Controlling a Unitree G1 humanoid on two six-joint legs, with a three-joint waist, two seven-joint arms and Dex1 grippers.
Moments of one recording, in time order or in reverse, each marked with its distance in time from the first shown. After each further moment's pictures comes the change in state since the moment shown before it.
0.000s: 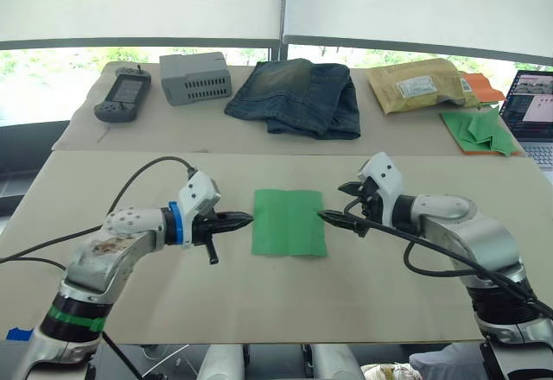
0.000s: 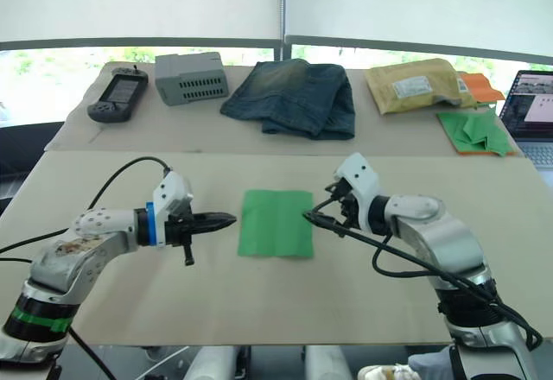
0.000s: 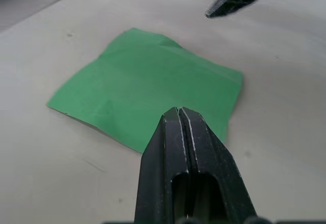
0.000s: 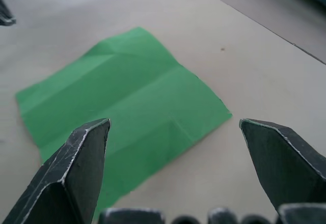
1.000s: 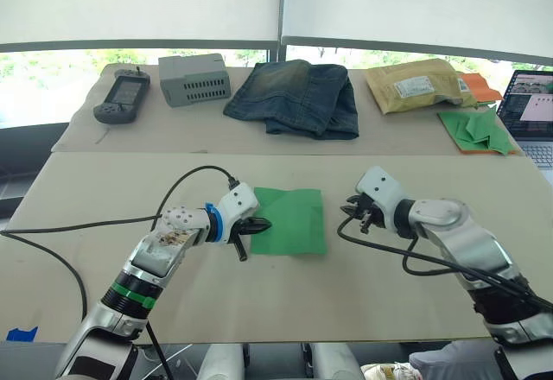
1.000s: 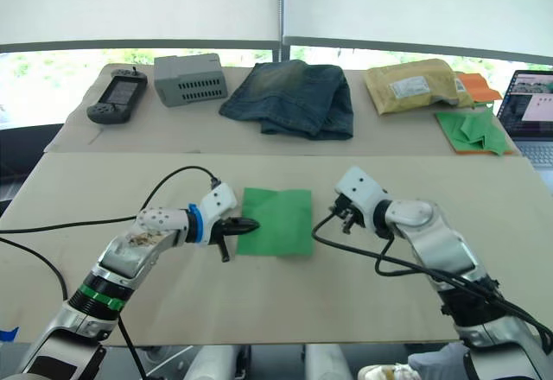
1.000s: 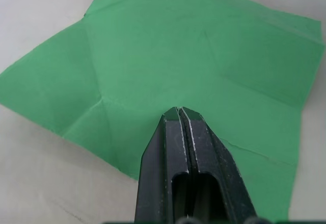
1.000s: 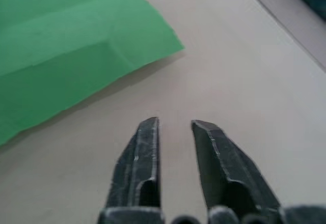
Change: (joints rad) left arm -0.129 -0.157 -0.228 0.228 0.292 -0.067 0.040; right arm -0.007 -0.070 0.157 0.187 -0.263 -0.307 -0.037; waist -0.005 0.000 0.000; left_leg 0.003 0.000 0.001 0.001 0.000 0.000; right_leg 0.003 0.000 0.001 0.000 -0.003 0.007
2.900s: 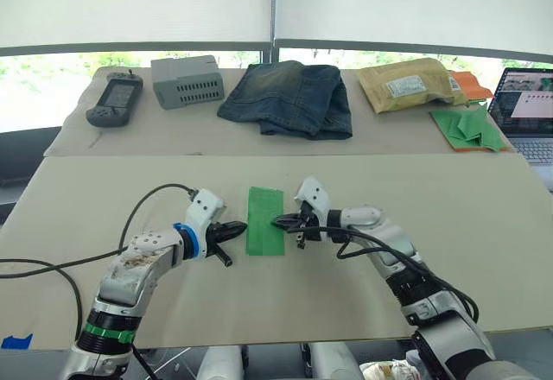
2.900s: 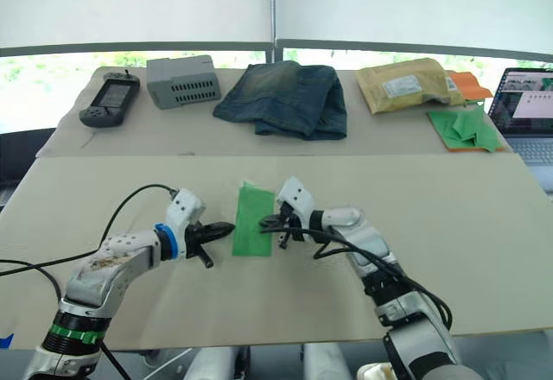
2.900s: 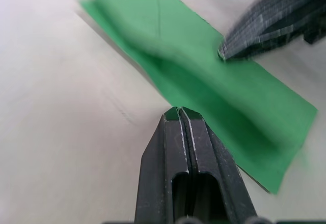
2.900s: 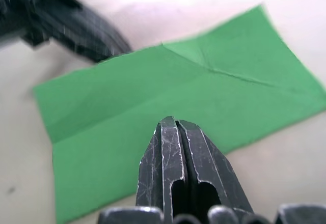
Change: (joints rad) left arm 0.228 -0.033 0.308 -0.183 -0.162 0.210 0.191; right arm -0.121 0.426 0.078 0.355 0.030 -0.169 0.214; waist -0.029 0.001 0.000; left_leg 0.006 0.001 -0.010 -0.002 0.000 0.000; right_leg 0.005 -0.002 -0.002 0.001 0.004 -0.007
